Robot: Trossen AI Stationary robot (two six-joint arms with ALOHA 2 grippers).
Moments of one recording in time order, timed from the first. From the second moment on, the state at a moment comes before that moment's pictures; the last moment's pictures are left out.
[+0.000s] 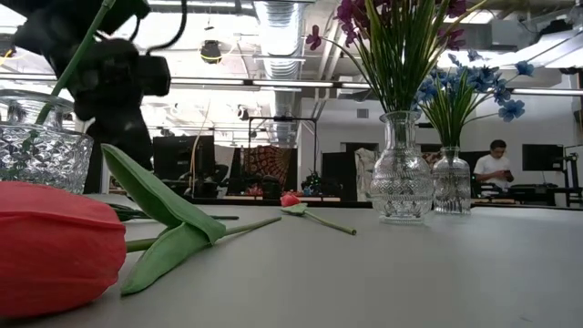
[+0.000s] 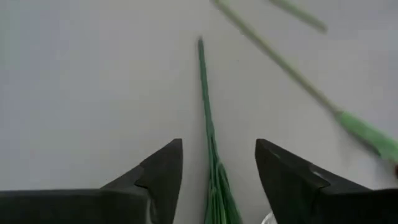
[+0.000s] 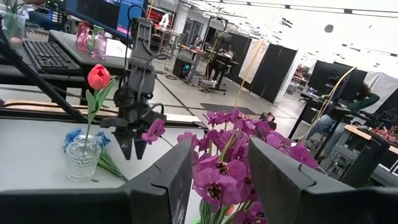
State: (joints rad) left arm -0.15 1.10 0.49 -0.27 -0.09 -0.72; right arm 1.05 1.17 0.83 0.61 1.57 -0.55
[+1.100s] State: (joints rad) left arm -0.14 1.39 0.49 -0.16 0.02 -0.66; right arm 1.05 1.17 0.83 0.60 1.57 -0.55
